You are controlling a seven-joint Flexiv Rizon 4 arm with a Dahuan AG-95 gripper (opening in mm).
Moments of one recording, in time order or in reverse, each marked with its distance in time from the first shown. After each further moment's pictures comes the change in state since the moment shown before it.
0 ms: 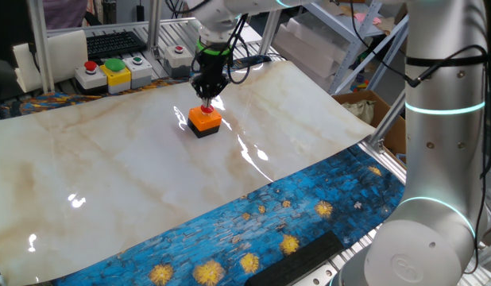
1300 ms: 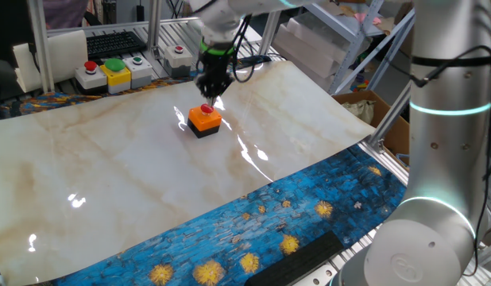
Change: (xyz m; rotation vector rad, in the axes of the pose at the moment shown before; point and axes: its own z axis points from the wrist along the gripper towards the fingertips) arm 0.018 -0.013 -0.040 -0.014 0.015 0.016
